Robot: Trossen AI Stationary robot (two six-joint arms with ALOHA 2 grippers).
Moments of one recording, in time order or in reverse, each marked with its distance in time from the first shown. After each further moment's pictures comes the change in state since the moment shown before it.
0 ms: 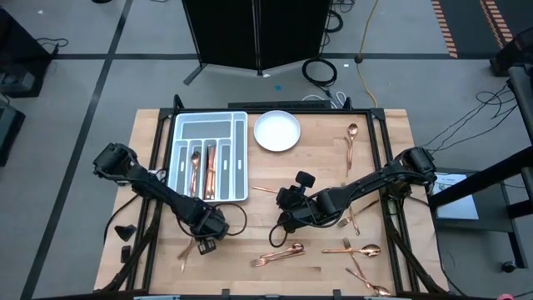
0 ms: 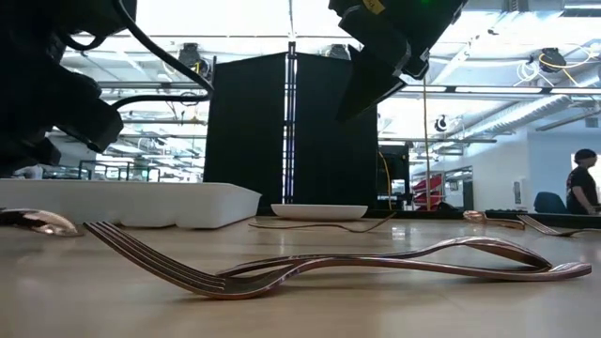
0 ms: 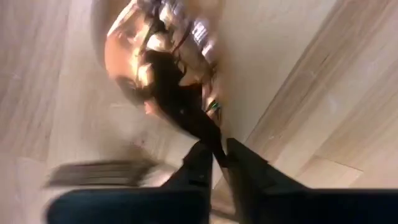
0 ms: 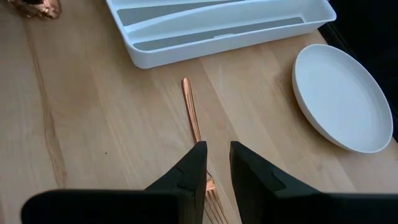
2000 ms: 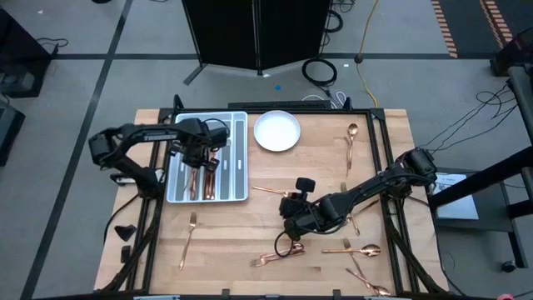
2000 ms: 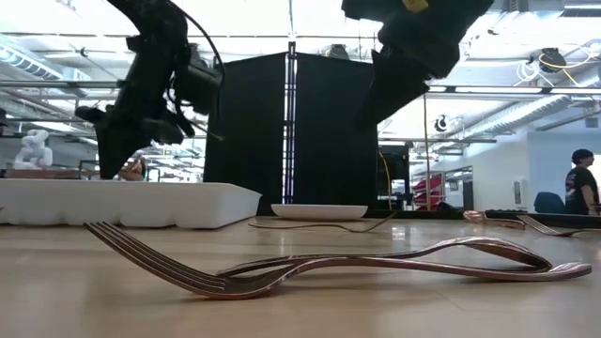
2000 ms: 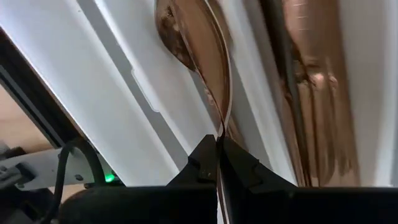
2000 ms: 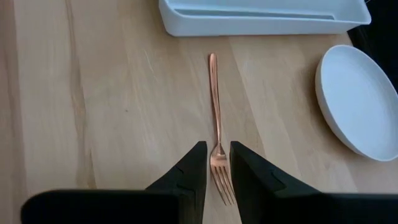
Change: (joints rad) left arm 0.966 -0.144 0.100 -0.541 -0.242 0.159; right arm 0.046 0.000 -0.028 -0.026 -0.053 -0.098
